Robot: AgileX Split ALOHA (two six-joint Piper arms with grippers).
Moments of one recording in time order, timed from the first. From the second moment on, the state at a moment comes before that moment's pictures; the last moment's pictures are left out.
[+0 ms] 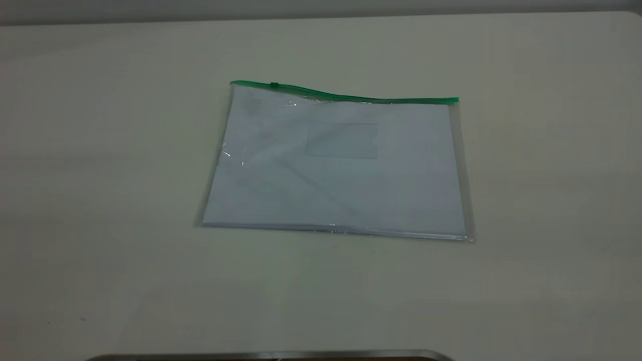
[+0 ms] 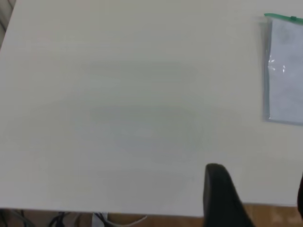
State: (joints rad) left arm -0.01 0.25 -0.59 0.01 1.03 -0.08; right arm -0.03 -0.02 -0.48 0.08 1.13 -0.14
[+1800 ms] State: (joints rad) left arm -0.01 2.19 -1.32 -0.95 0.58 0.99; right arm -0.03 -0.02 -0.48 0.07 1.13 -0.10
